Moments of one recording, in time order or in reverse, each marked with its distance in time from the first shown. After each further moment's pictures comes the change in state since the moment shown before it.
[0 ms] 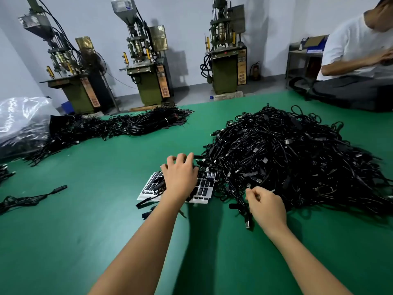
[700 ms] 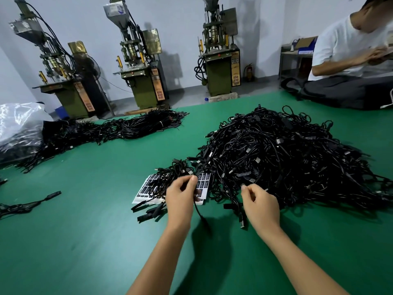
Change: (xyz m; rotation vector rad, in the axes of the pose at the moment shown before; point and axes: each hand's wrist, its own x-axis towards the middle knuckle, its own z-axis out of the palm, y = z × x) left_hand -0.075 0.031 -0.031 -1.301 -0.010 -0.404; right_hand -0.010 -0.008 -0.006 0.083 0.106 -0.058
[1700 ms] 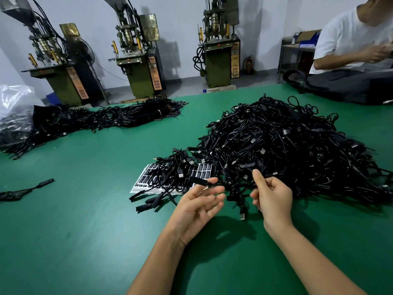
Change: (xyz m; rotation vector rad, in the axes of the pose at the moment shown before) left_hand -0.022 -0.027 -0.012 -0.726 -0.590 -0.448; right_hand -0.005 -0.007 -0.002 0.609 0.143 0.338
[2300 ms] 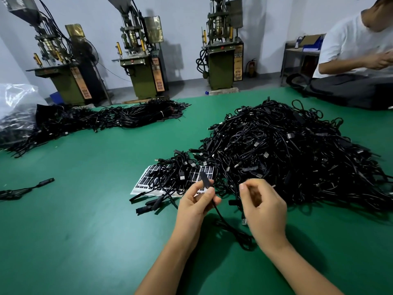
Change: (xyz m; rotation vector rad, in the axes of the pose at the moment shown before) left_hand 0.007 -0.014 -0.001 0.325 0.208 0.303; right_hand -0.029 -0.008 0.009 -0.446 0.005 -0.669
